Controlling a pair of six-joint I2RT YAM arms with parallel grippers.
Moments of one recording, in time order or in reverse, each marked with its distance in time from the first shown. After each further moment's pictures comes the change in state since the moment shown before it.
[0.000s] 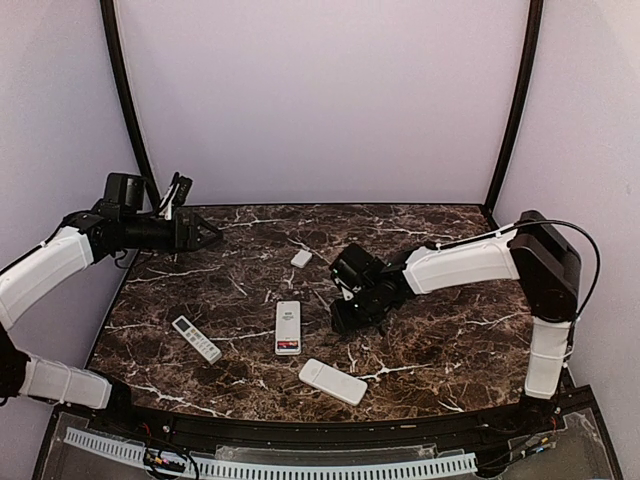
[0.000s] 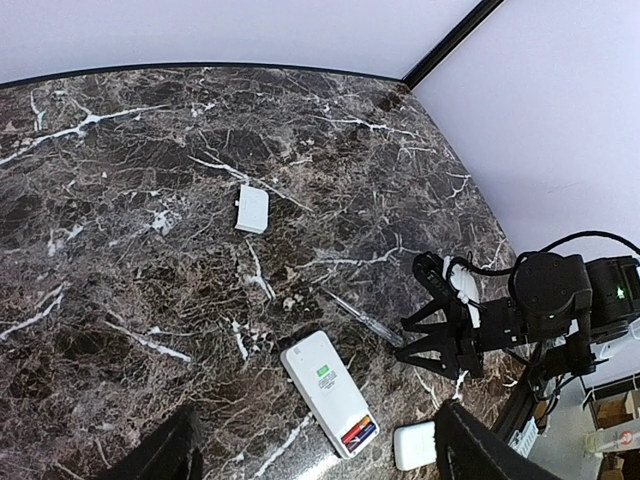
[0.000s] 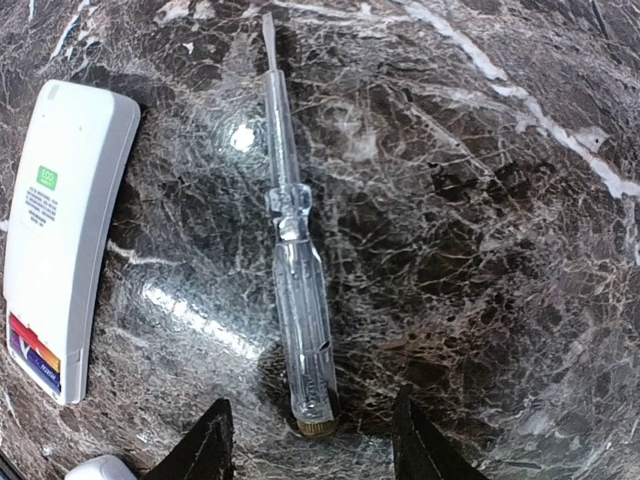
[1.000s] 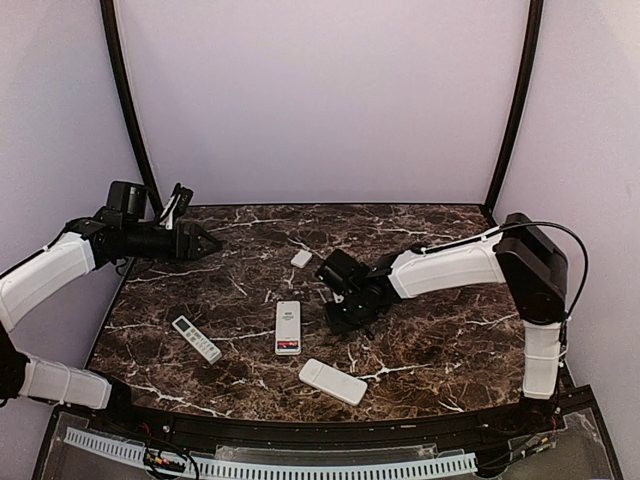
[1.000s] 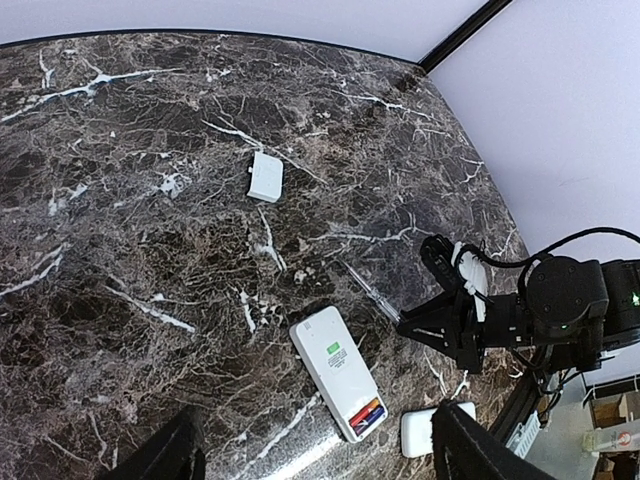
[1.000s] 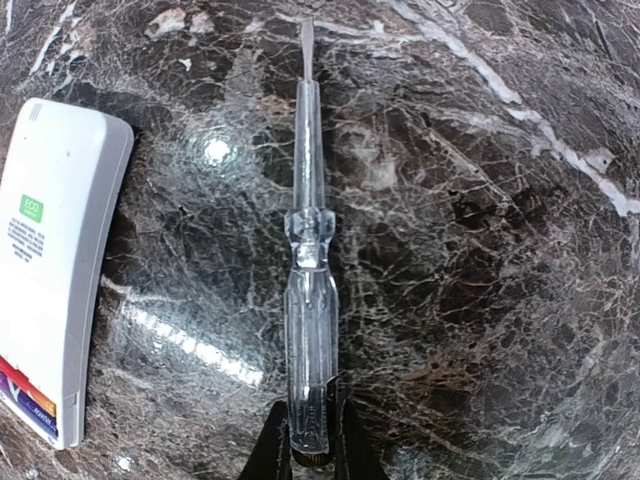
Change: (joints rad) left arm 0.001 -0.008 -0.050 -0.017 -0.015 -0.004; right arm 0.054 0.072 0.083 -0.044 0.106 0.043
